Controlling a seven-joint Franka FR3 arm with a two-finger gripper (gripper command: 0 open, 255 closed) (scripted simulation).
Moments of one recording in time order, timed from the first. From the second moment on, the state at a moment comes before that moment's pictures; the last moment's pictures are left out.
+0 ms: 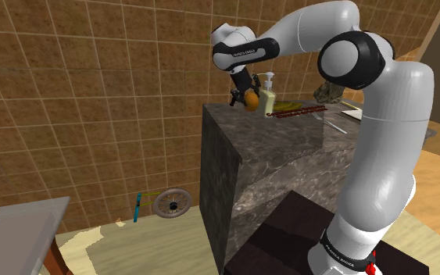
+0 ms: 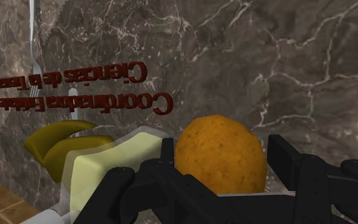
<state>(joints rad) -0.21 0.25 0.05 -1.53 -0.54 1.52 0.30</state>
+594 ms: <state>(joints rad) -0.20 0.26 0.05 -1.41 -0.54 1.42 0.24</state>
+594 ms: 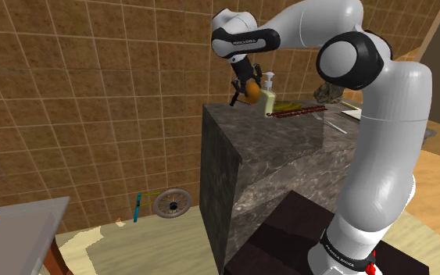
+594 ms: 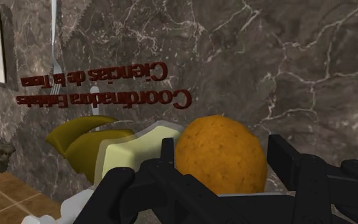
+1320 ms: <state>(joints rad) -0.33 0.01 -0.04 -1.73 -0.57 1.59 0.11</state>
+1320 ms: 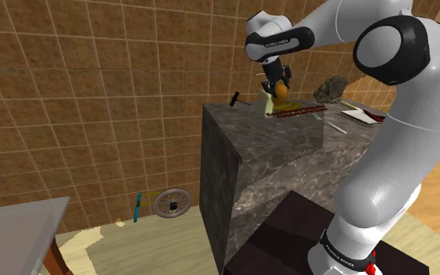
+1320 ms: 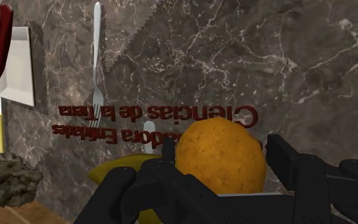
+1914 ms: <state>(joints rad) -0.42 -0.11 -0.14 -1.90 -0.61 1.73 -0.03</state>
